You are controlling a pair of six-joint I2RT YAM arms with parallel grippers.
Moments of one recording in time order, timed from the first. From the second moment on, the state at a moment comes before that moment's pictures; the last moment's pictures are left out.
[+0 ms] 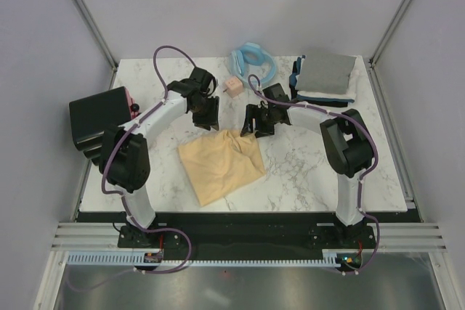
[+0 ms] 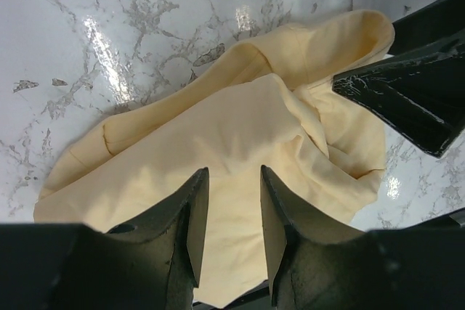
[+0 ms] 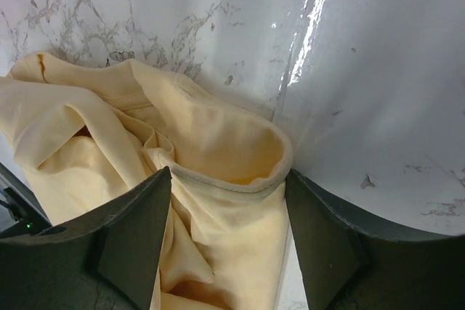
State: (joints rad) left arm -0.43 1.82 1.50 -0.82 0.12 -0.33; right arm 0.47 2.03 1.35 -0.31 -0.40 0.47
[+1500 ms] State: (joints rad) left arm -0.43 1.97 1.50 -0.78 0.25 -0.31; right arm 0.45 2.05 1.37 -0.31 -0.45 0.48
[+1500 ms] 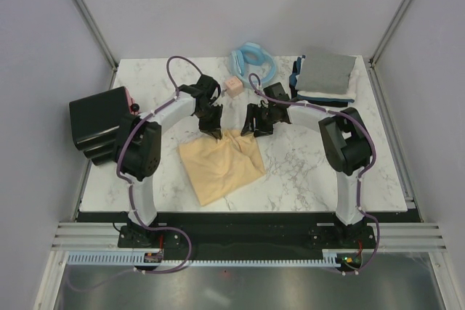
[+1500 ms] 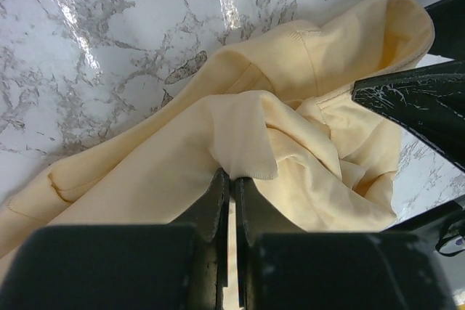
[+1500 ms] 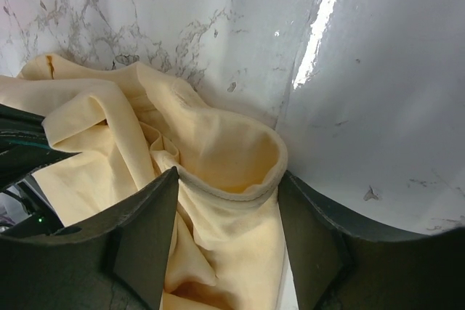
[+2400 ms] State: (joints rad) left arm -0.43 1.72 1.42 -0.80 0.24 -0.31; right arm 0.47 2.04 1.37 -0.41 -0.40 0.47
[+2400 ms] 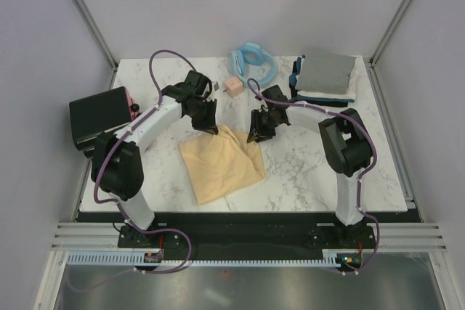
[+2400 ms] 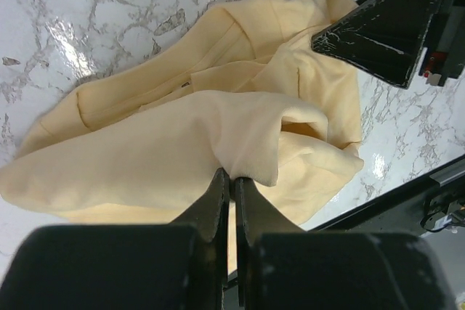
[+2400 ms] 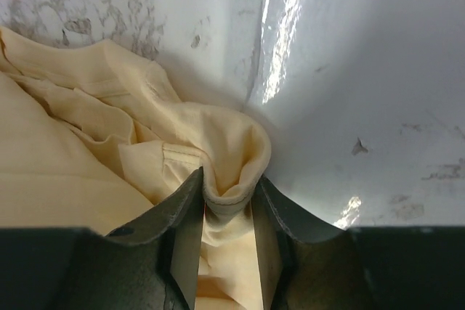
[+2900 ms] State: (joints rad) left arm -0.43 1.67 1.37 -0.80 0.24 -0.31; right arm 0.54 1.96 1.39 -0.54 -0.36 0.48
